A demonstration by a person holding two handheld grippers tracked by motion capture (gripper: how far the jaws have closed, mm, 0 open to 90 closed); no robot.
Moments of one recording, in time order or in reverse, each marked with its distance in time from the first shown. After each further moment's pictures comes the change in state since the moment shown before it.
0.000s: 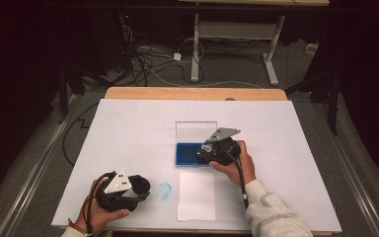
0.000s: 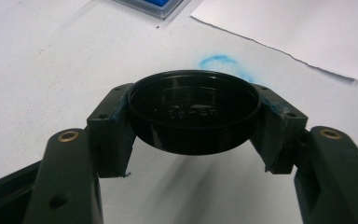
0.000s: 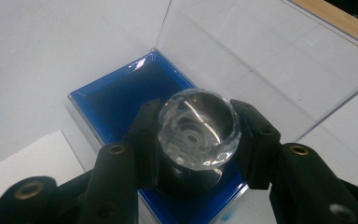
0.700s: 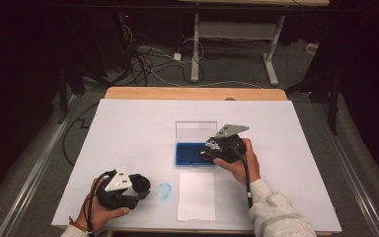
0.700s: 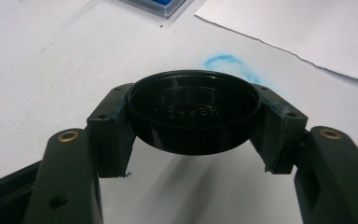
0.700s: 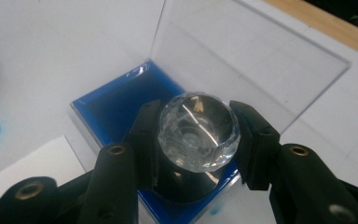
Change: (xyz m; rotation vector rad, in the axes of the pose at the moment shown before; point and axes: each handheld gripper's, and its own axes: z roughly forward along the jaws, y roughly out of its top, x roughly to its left) left arm 0.004 0.001 0.003 0.004 -0.002 -0.001; right arm -0.012 0.000 -0.015 -0.045 0.018 0.049
